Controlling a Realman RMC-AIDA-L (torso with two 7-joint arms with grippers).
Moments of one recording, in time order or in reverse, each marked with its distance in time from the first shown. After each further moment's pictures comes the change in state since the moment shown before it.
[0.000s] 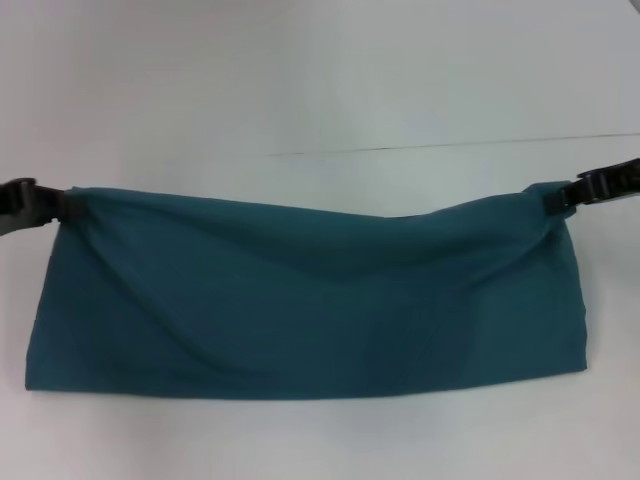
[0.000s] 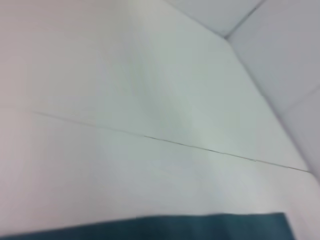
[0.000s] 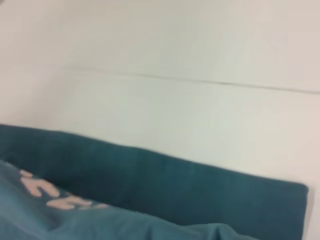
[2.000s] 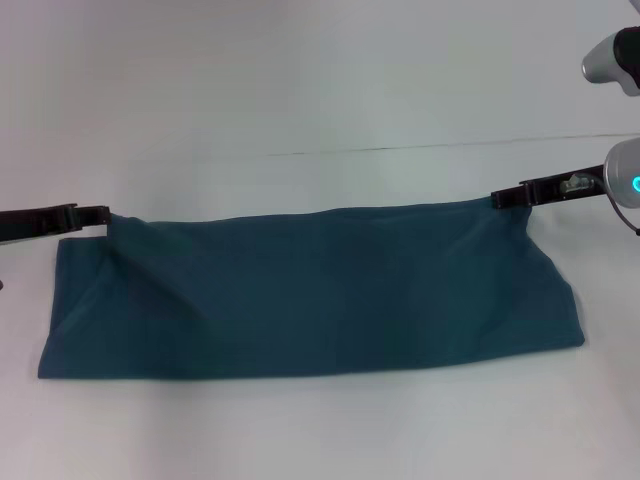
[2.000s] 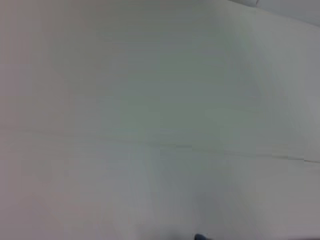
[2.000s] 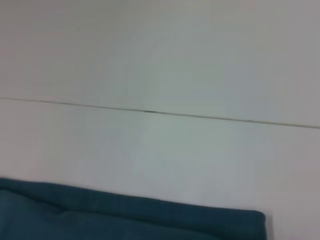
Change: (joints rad) left arm 0.012 -0.078 0.325 -0.159 0.039 -0.668 0.016; right arm 0.051 0.091 -0.121 0.297 -0.128 0.612 0.031
